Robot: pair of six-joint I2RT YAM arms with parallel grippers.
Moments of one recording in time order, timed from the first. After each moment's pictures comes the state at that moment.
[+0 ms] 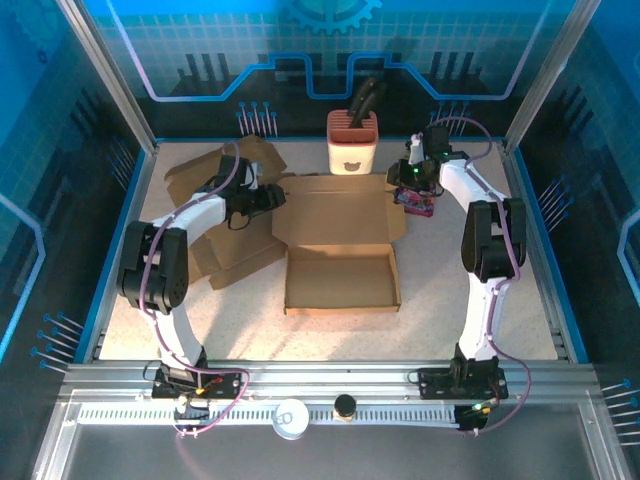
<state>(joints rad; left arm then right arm) -0.14 1.83 1.24 -0.27 0.36 -0.50 0.08 2.12 1.72 -0.58 -0.38 0.27</state>
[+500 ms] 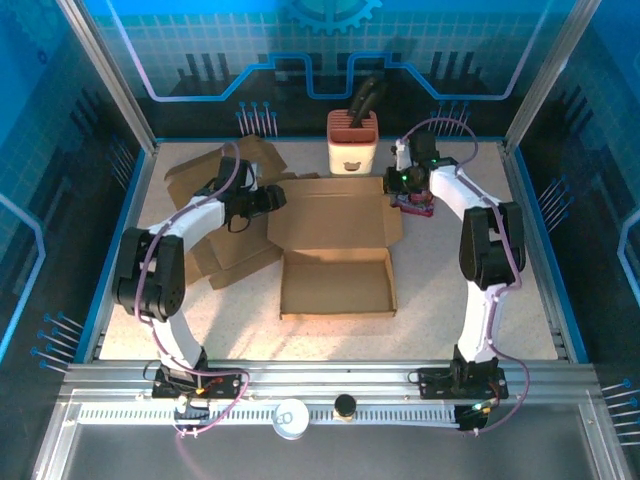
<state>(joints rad) -0.16 1.75 1.18 -0.27 0.30 -0.50 0.17 2.00 1.56 -0.49 -0.26 0.16</state>
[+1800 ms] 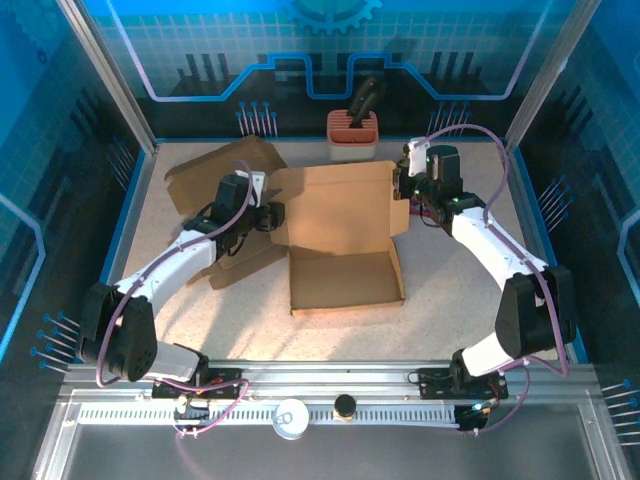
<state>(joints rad) -0.30 1.42 0.98 -0.24 0.01 -0.21 0.22 1.51 1.14 -0.13 -0.16 0.08</state>
